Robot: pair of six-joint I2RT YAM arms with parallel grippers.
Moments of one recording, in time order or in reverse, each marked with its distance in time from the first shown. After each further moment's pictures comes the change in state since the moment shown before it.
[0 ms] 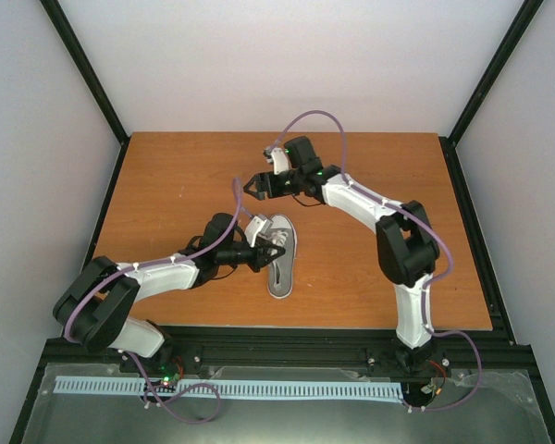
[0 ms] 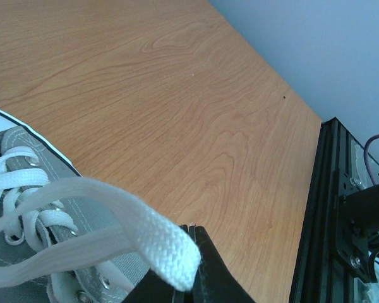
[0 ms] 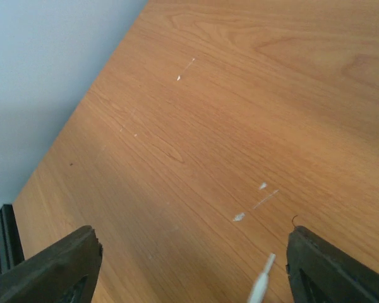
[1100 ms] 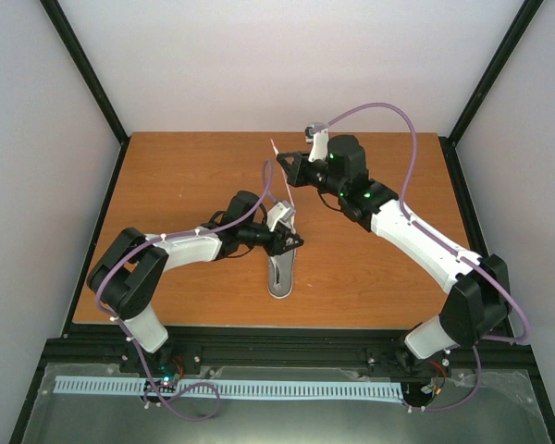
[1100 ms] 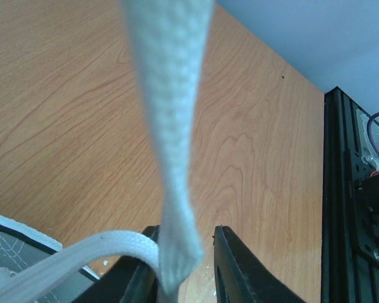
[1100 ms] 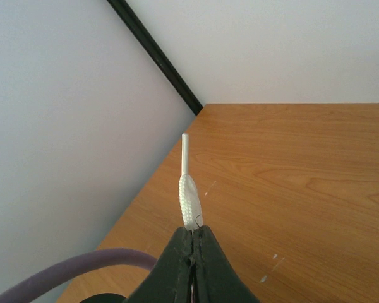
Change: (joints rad) left arm -0.002 0.249 0.309 -0.170 0.095 0.184; right arm 0.010 -0.550 -0.347 0.253 0.267 0.177
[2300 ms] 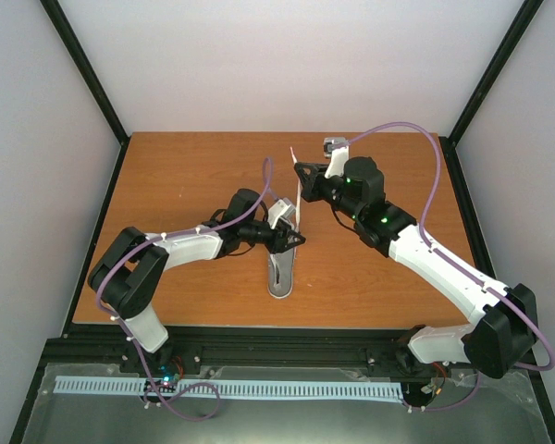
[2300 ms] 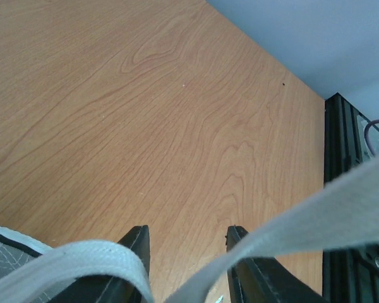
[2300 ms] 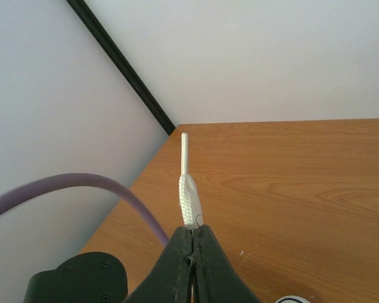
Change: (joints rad) left arm 0.000 0.007 0.024 -0.001 -0.008 -0.014; right arm 0.029 -0.210 -0.209 0.058 0.169 -0.027
